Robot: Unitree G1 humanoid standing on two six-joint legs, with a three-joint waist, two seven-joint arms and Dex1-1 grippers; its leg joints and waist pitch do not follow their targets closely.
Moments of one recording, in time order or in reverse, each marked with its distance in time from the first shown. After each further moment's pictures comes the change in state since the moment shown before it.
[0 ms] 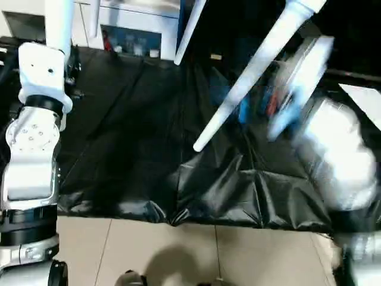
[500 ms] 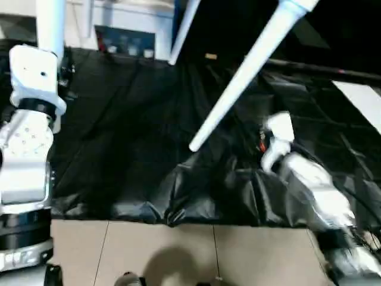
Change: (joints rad) left arm 0.025 0.027 0.010 -0.012 -0.010 -0.016 -0.003; right arm -0.082 0.121 -0.079 0.486 -0.078 -0.014 -0.187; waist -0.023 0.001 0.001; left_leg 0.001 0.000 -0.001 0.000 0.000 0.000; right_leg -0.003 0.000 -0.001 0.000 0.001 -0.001
